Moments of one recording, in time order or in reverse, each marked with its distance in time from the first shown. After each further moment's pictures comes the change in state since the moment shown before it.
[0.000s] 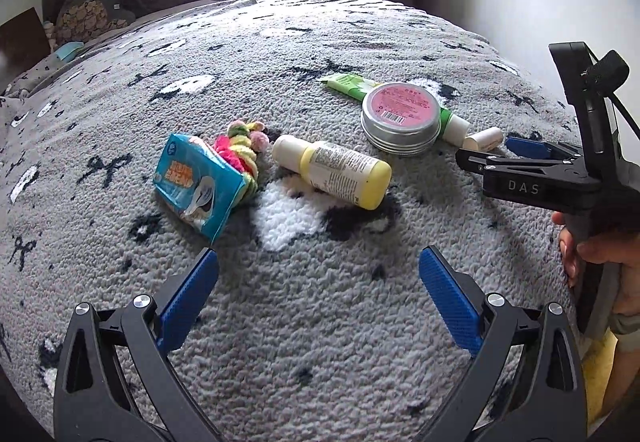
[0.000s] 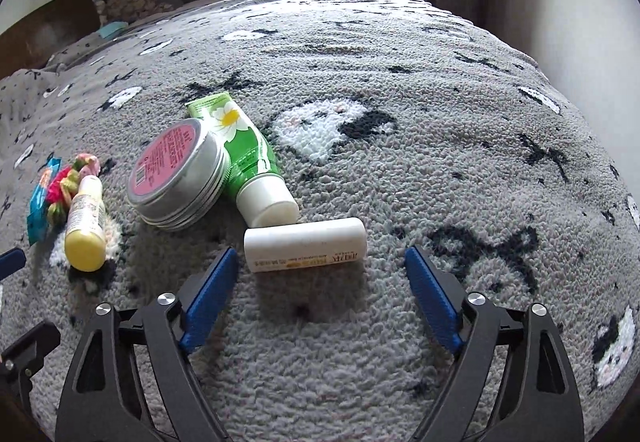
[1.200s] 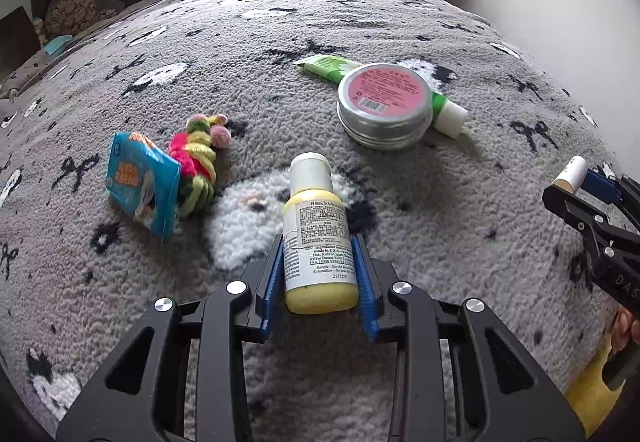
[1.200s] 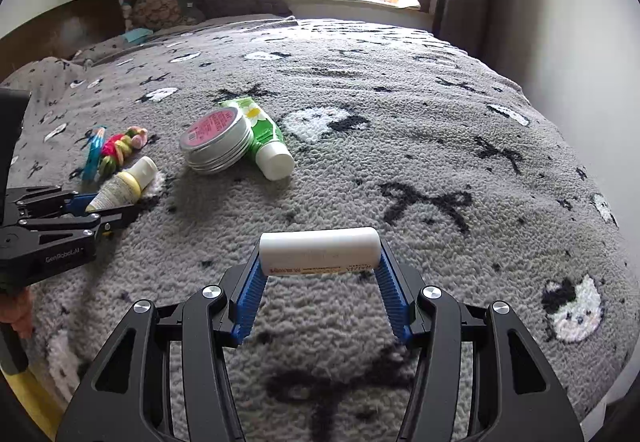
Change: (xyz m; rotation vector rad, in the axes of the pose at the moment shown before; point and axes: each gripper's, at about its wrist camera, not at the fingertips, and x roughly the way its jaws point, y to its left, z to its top) left arm 0.020 -0.022 0.003 0.015 0.074 -0.006; right arm -0.076 -0.016 -0.049 -0.071 -0.111 0.013
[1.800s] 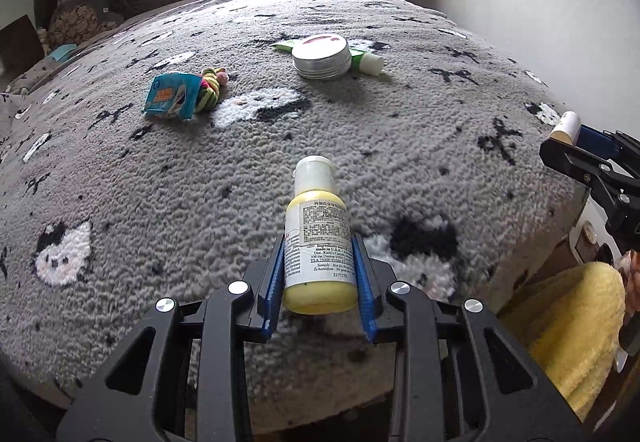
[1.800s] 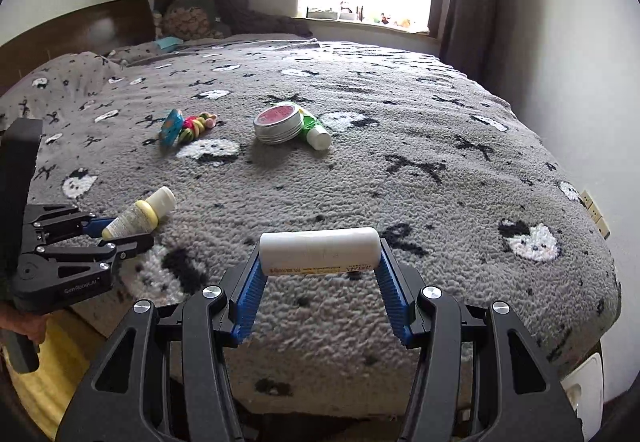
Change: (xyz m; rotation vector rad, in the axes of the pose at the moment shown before) left arm -0.088 -0.030 -0.104 0.043 -0.057 -0.027; right arm -0.106 0.020 -0.065 -0.047 -0.083 0.036
